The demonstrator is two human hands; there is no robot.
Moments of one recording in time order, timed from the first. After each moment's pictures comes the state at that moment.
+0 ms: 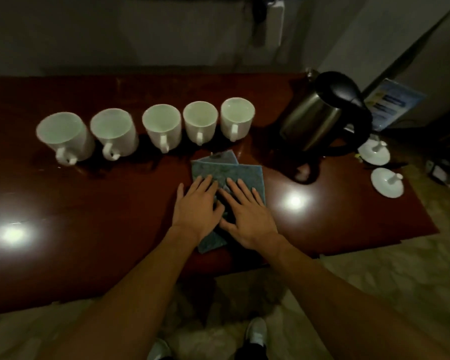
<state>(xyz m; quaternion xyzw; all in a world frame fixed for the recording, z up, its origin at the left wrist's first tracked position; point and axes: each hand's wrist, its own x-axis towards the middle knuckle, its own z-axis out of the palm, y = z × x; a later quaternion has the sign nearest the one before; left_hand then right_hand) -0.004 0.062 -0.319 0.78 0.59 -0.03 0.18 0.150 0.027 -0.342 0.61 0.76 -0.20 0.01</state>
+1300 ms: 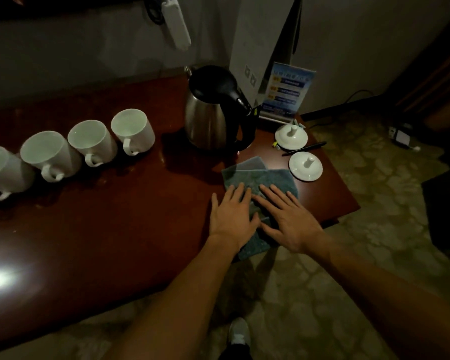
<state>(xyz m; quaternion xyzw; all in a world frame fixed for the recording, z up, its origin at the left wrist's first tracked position) 0.264 0.020 -0.316 0.85 0.49 -0.09 0.20 0.437 -0.042 -0.341 0.65 0.74 -0.19 0.02</state>
